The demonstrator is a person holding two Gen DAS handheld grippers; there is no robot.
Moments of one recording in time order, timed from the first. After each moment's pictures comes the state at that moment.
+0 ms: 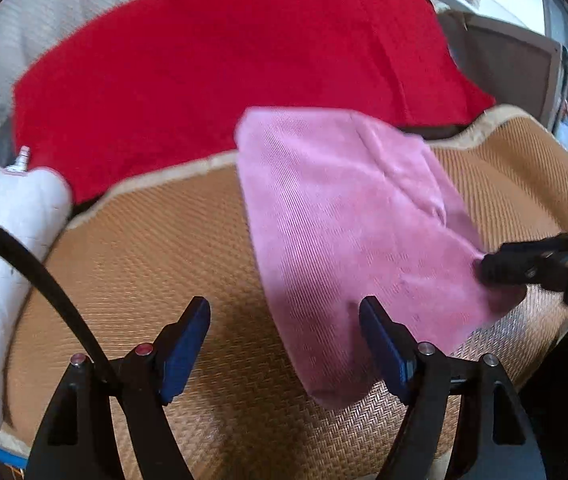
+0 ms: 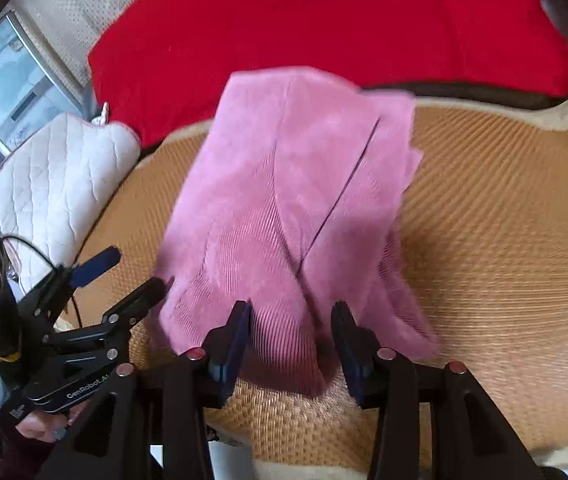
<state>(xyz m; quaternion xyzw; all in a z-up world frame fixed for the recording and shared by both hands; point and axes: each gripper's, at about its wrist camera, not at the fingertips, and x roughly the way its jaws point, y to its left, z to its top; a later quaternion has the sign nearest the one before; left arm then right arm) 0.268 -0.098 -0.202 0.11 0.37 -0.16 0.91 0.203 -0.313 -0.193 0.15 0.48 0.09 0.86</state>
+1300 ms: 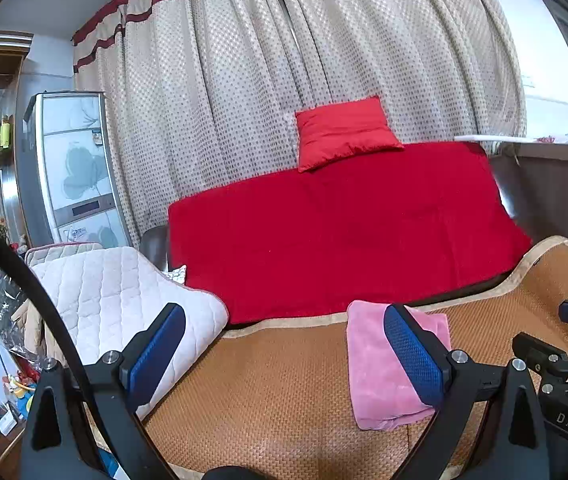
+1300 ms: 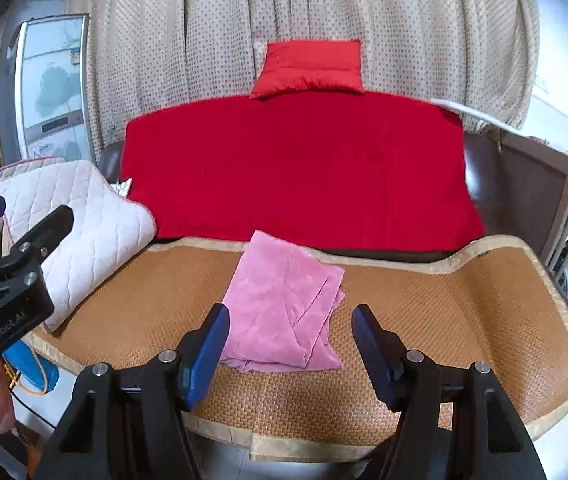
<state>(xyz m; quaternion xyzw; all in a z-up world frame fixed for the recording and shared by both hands) 0.071 -0.075 0.009 0.10 0.12 0.01 0.99 0.010 -0.267 0.008 0.02 0.27 -0.01 0.96</state>
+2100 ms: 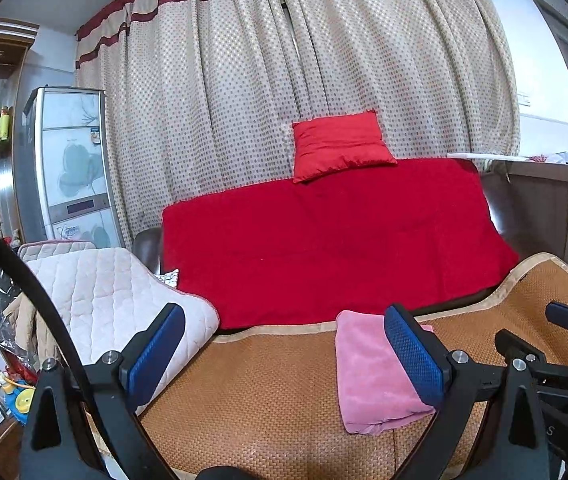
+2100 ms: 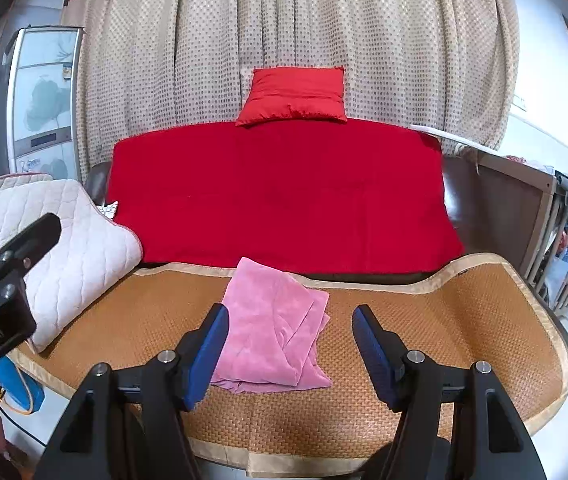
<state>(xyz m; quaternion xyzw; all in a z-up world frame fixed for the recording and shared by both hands) 0.058 -0.066 0.021 0.08 0.11 -0.01 0.99 -0.003 -0.251 0.022 0.01 0.23 -0.05 0.97</state>
